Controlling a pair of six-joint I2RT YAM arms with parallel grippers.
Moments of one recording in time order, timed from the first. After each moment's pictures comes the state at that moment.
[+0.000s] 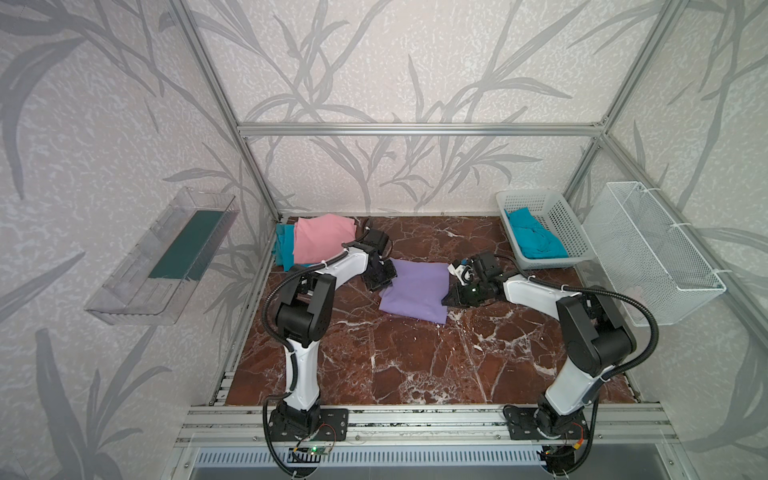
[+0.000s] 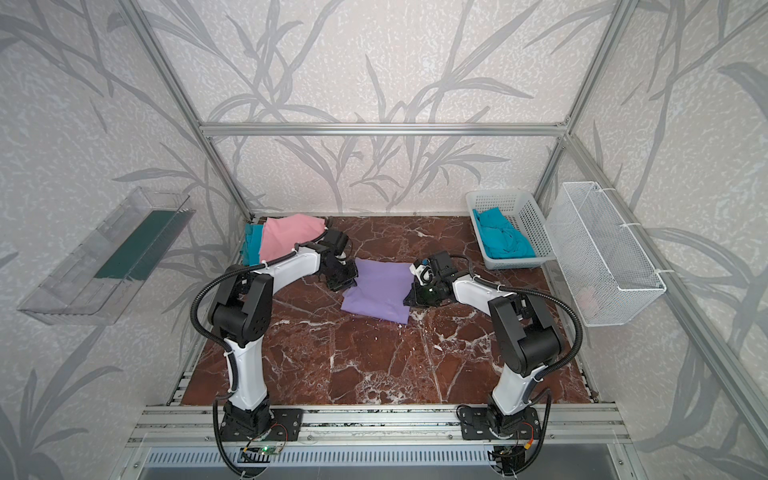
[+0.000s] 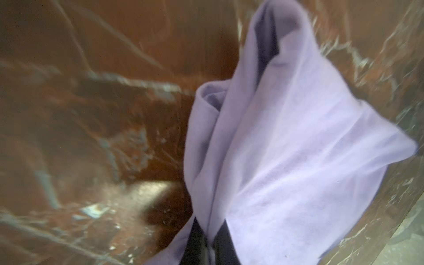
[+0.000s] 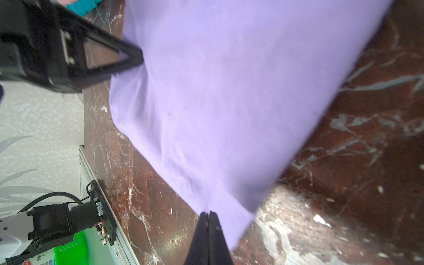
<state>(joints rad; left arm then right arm) -0.31 2.04 1.55 -0.71 0.22 -0.70 0.38 1.75 0.99 -0.31 -0.64 0.36</state>
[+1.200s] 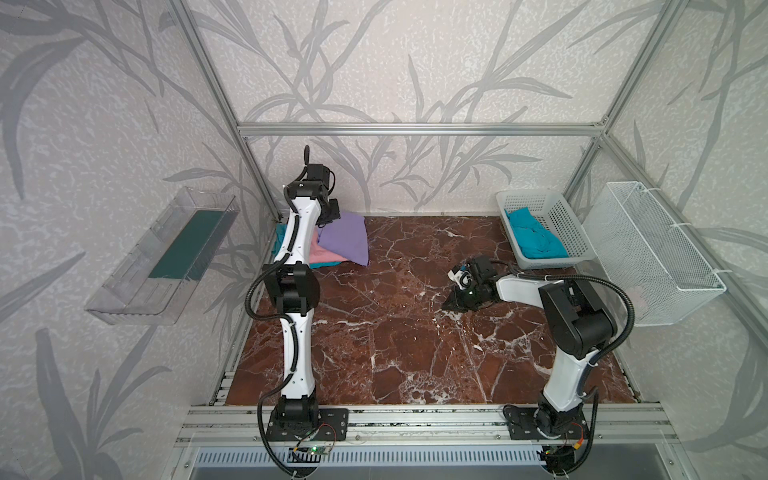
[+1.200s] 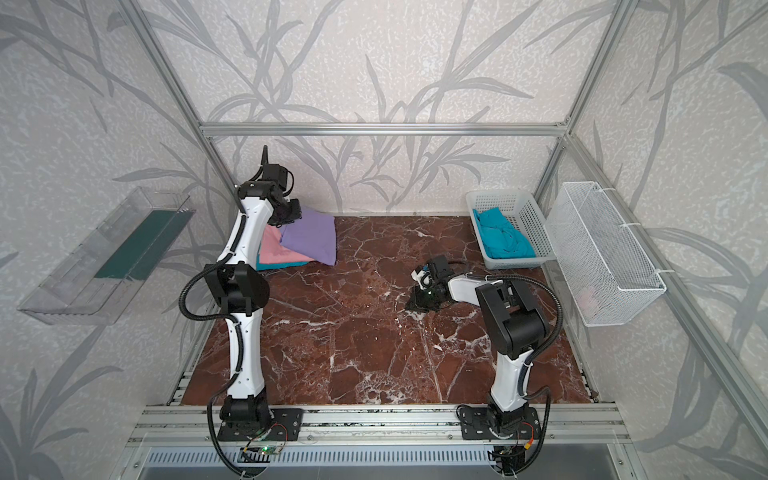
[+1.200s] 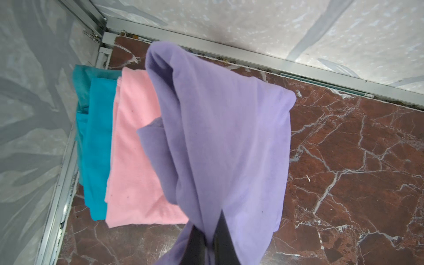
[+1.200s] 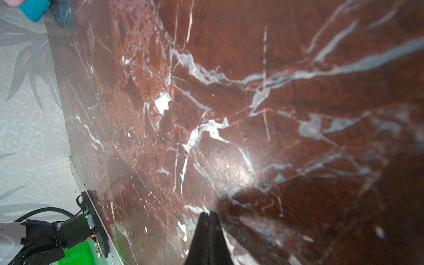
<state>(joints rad) 0.00 2.36 2.57 -1.22 -0.12 -0.22 0.36 1.88 1.00 -0.25 -0.63 0.41</state>
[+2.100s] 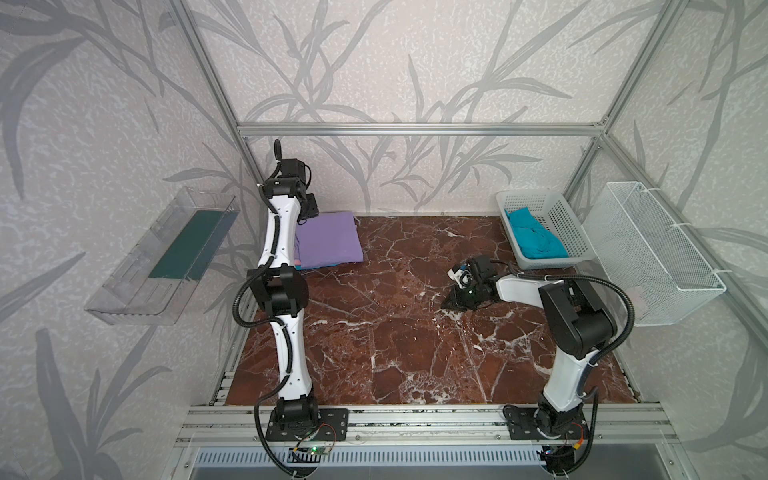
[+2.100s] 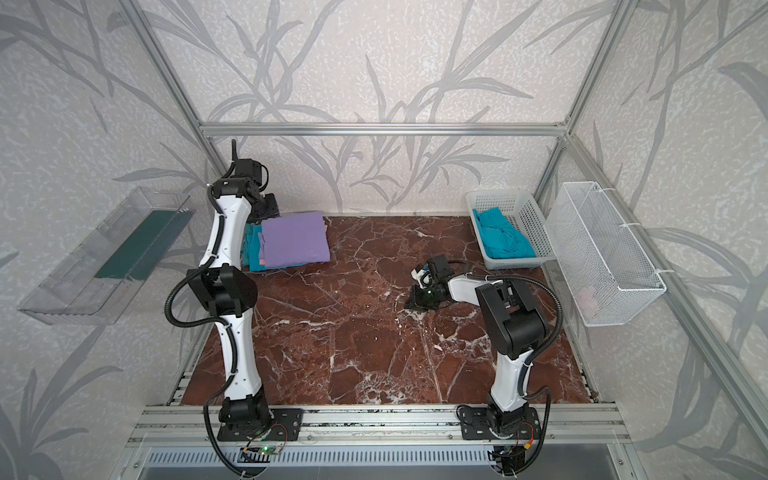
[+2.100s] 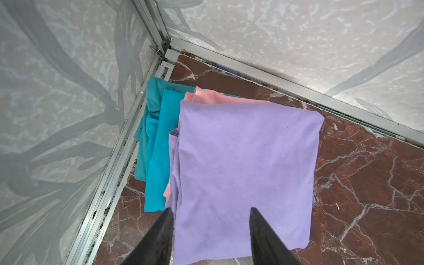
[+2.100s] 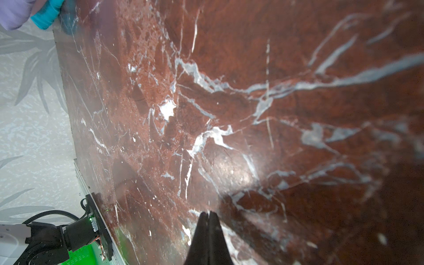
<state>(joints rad) 0.09 2.33 2.58 -1.24 -0.16 -0.24 0.36 1.88 1.00 -0.24 -0.64 0.43</state>
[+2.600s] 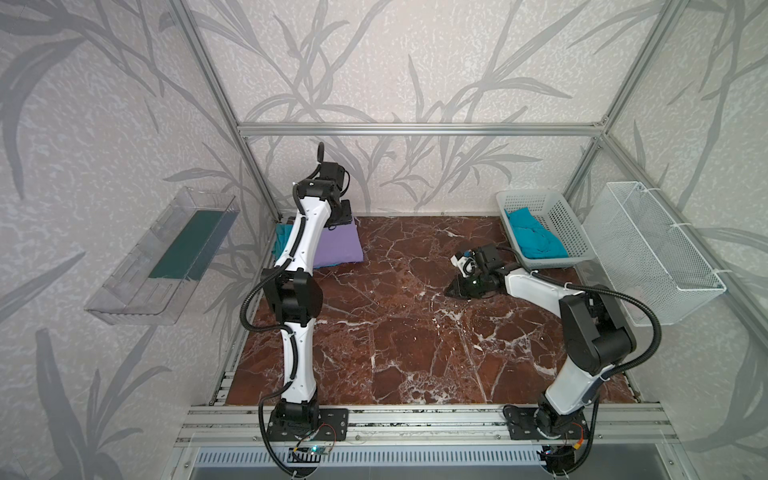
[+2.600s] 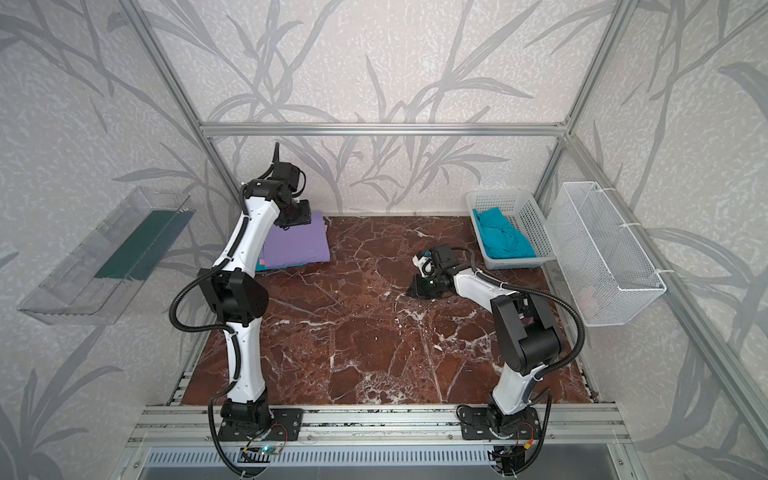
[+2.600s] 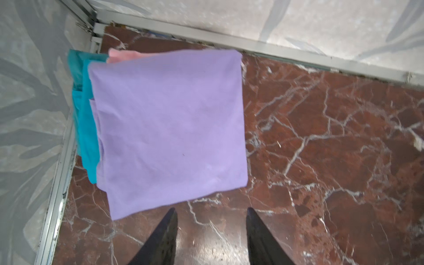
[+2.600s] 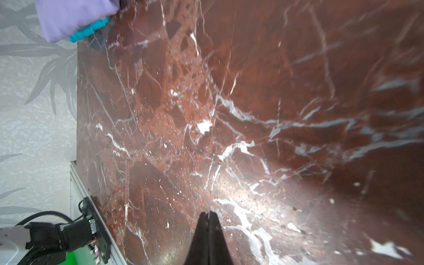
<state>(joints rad) -0.15 2.13 2.27 -1.22 -0.16 -0.29 0.35 1.72 1.11 -0.38 -0.53 0.35</state>
